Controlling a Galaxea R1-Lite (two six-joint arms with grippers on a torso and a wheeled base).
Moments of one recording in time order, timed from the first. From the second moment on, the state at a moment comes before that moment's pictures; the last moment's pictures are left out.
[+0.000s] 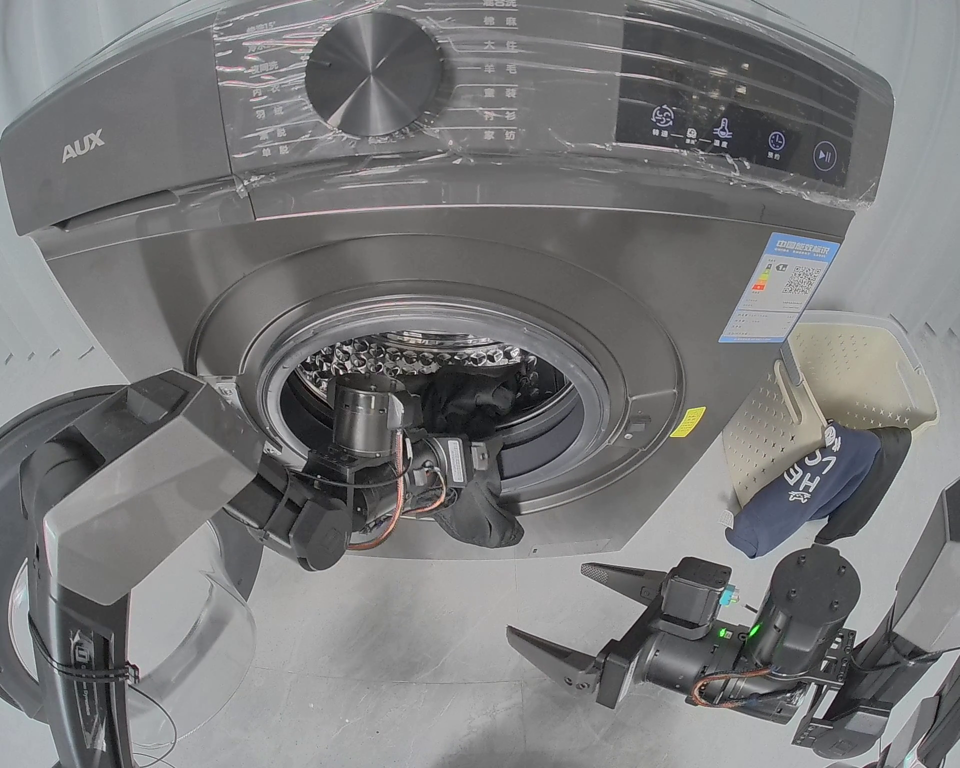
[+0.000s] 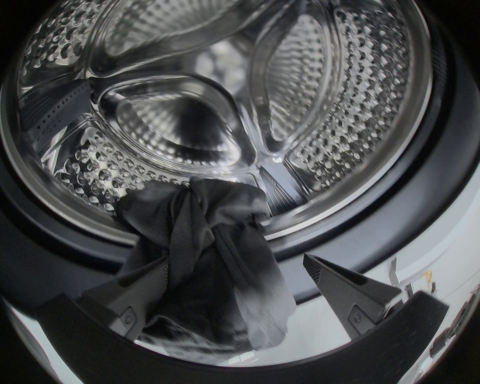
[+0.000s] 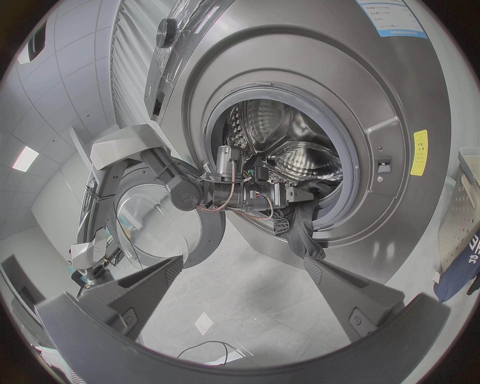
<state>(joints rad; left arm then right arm) -0.49 2.28 -1.21 -0.78 0.01 -0.28 0.88 1.91 -0.24 -1.55 -0.02 0.20</state>
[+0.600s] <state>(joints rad) -0.50 2.34 -1.23 -0.77 0.07 -0.20 0.88 1.91 -0.27 -1.55 -0.02 0.20</state>
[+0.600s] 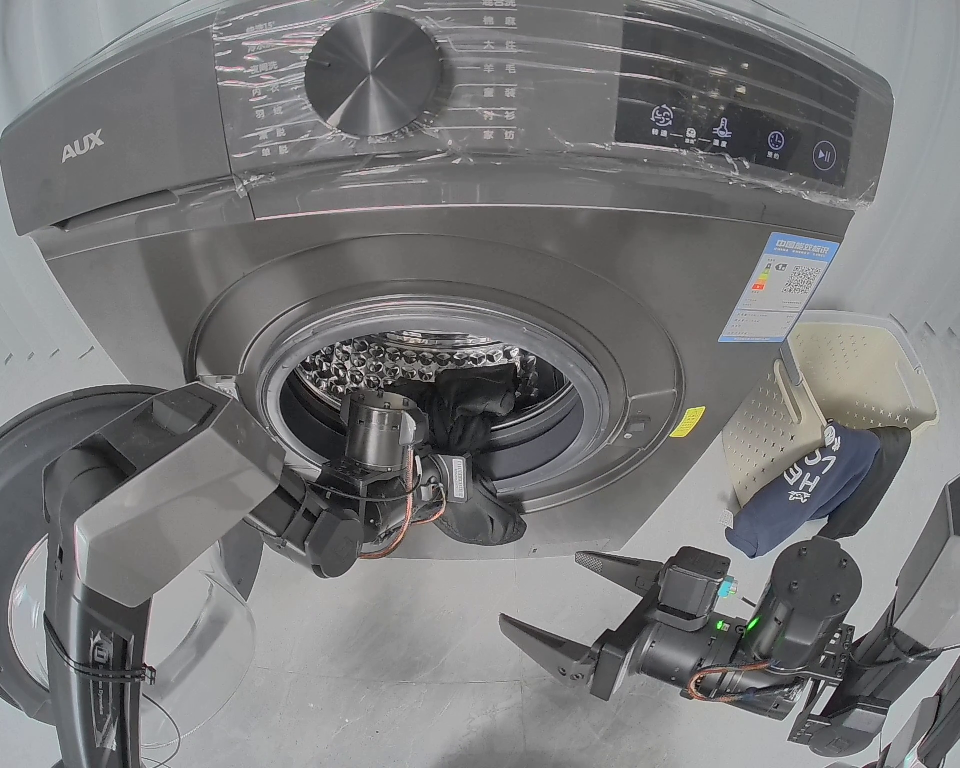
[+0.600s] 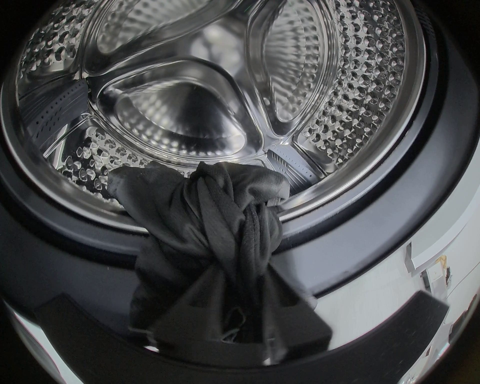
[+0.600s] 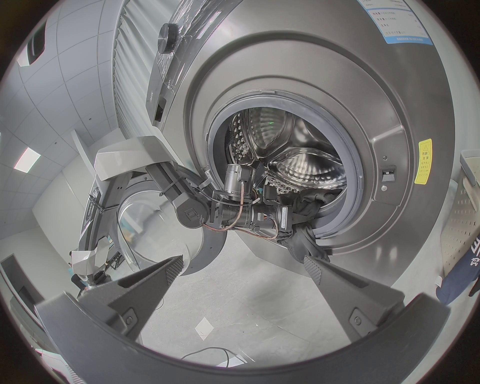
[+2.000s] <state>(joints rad) -0.46 2.55 -1.73 -0.92 0.22 -0.33 0.88 1.92 -0.29 -1.55 -0.01 0.20</state>
